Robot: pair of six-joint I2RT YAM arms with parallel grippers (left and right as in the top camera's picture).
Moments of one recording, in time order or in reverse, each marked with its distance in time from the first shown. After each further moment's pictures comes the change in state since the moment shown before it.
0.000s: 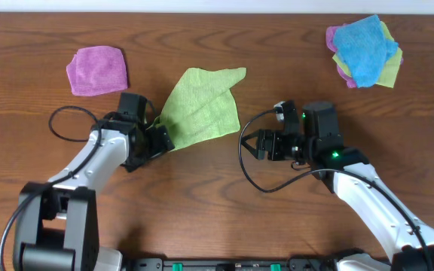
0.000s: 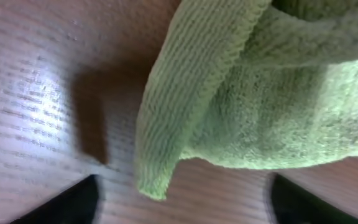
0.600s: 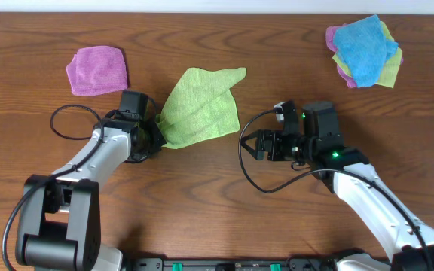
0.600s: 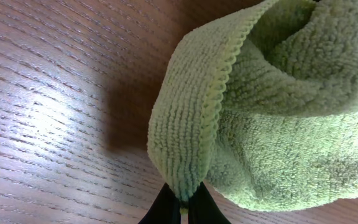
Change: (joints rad) left arm -0.001 0.030 0.000 0.093 -0.036 -0.044; right arm 0.000 0.002 -0.003 -0.008 0.008 0.001
